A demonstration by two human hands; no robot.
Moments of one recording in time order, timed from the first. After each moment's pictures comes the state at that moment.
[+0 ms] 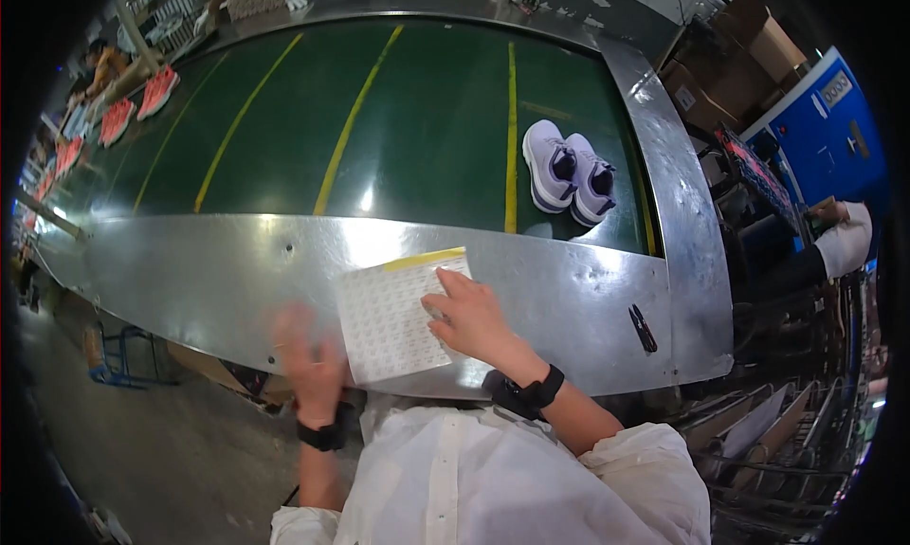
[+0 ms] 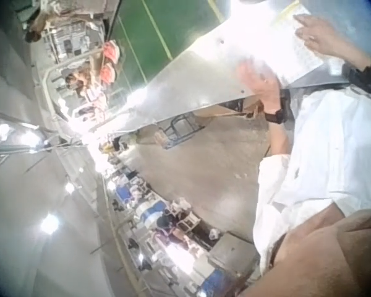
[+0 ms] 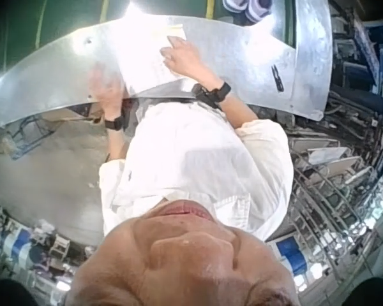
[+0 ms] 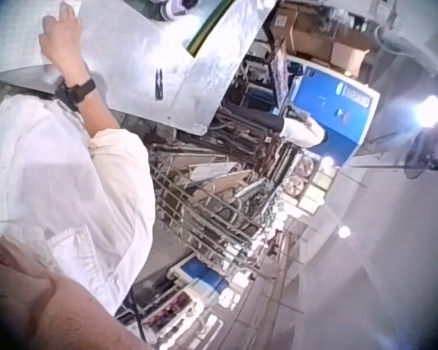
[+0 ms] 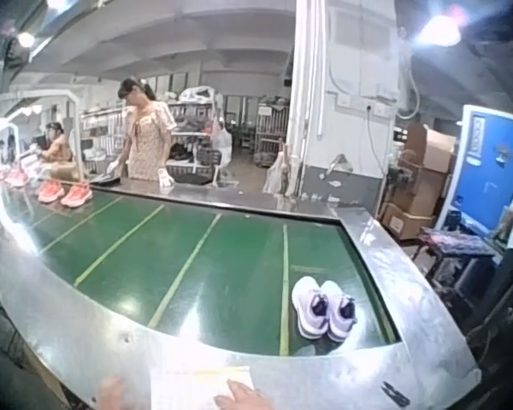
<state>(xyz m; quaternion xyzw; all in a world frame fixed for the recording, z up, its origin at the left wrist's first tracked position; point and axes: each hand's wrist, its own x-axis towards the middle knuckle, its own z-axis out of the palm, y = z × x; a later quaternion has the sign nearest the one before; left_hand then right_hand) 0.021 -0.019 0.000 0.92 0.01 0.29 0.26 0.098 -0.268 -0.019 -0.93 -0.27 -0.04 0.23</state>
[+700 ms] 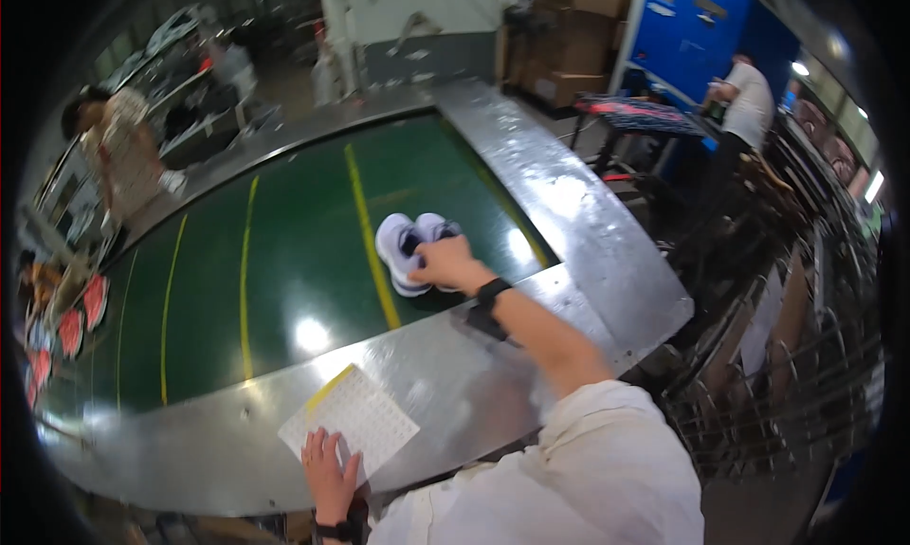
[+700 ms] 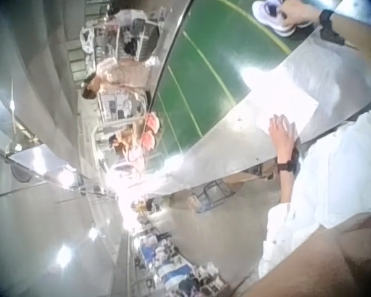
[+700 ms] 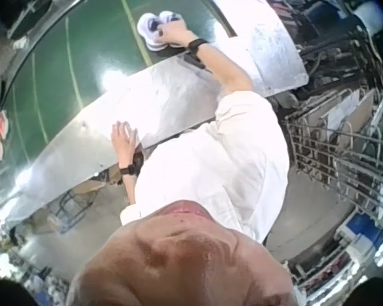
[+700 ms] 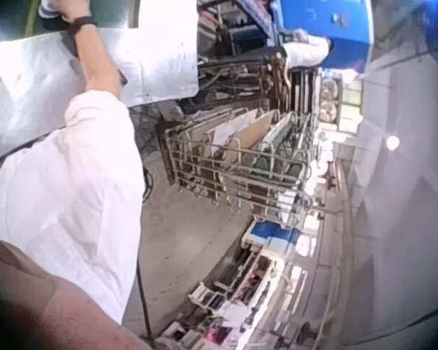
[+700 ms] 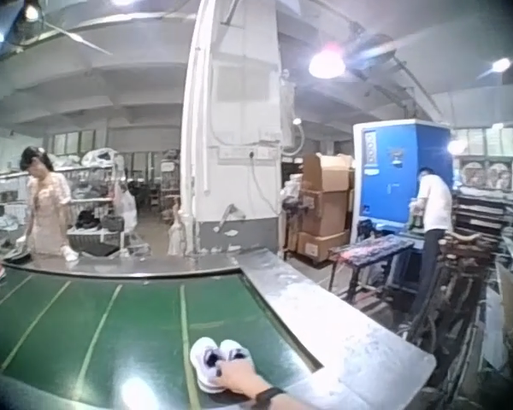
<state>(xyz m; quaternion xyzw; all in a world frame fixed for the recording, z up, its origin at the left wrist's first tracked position) 0.033 -0.054 -0.021 0.96 -0.14 0.04 0.23 0.263 -0.429 0.008 -0.99 -0.04 -0.02 0.13</state>
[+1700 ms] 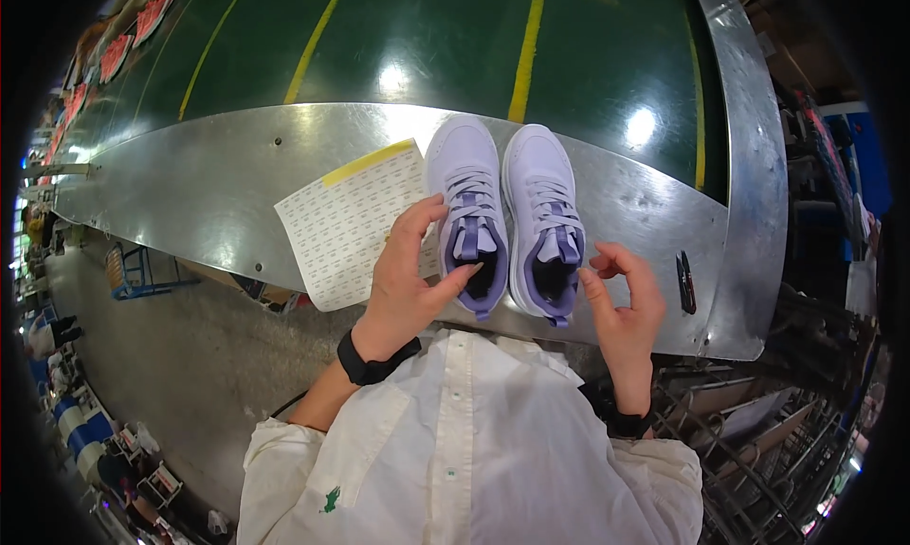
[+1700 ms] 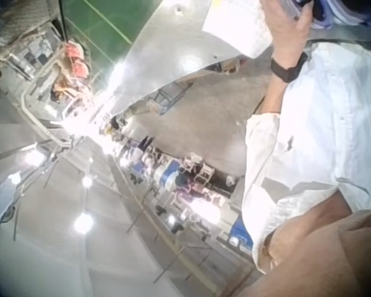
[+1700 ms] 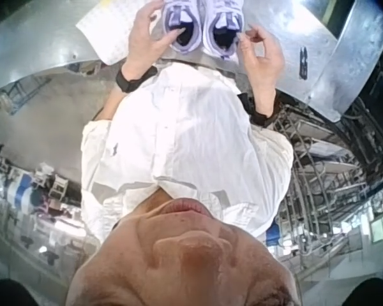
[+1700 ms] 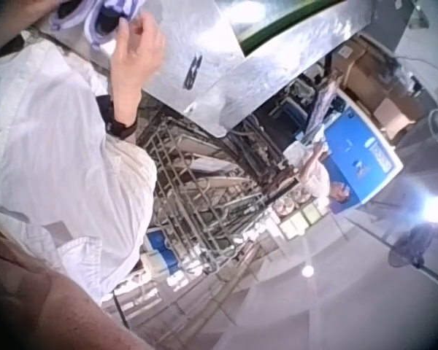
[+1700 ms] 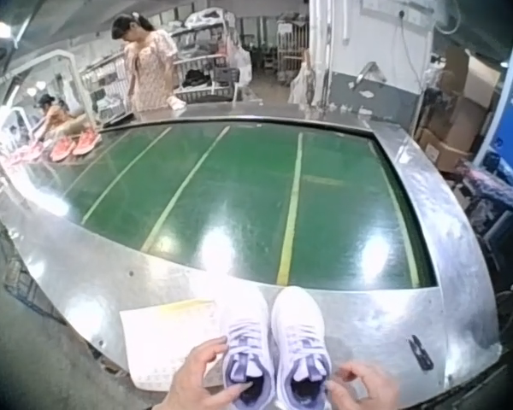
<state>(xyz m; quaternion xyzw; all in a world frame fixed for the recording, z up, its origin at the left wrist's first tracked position) 0.042 -0.131 0.014 0.85 -0.07 0.04 0.52 0.037 -0.368 0.053 -0.88 -0.01 -0.11 0.46</state>
